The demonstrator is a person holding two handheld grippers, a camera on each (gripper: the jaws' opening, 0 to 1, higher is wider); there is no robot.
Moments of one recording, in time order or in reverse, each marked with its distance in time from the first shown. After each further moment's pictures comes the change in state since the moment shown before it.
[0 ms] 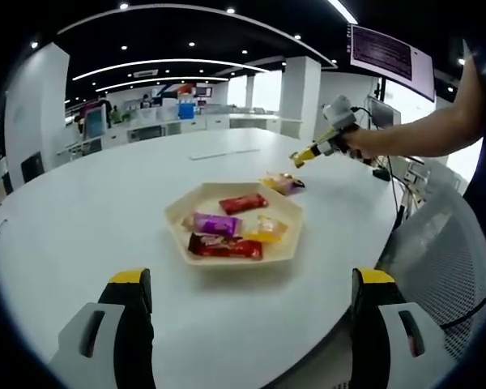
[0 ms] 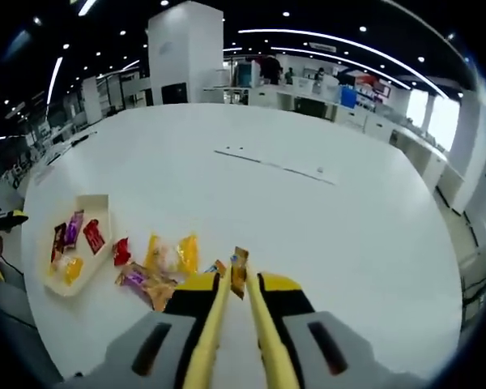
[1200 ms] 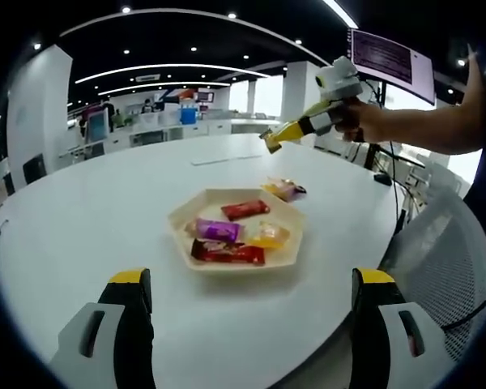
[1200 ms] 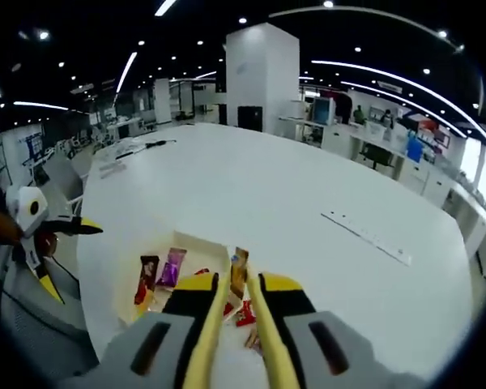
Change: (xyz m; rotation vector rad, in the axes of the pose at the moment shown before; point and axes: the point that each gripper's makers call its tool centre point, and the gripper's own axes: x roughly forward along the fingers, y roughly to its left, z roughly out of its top) left arm -0.002 0.003 0.006 0.005 -0.033 0.012; right arm -0.021 0.179 0.085 -0.235 -0.140 0.323
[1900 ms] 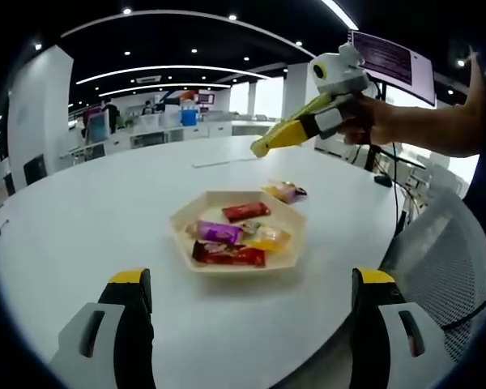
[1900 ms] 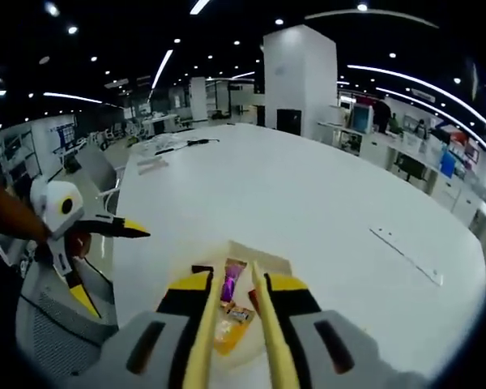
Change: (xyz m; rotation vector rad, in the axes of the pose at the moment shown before) left arm 0.000 0.000 0.002 0.000 -0.009 0.002; right arm 0.013 0.067 0.016 -0.059 -0.016 0.162
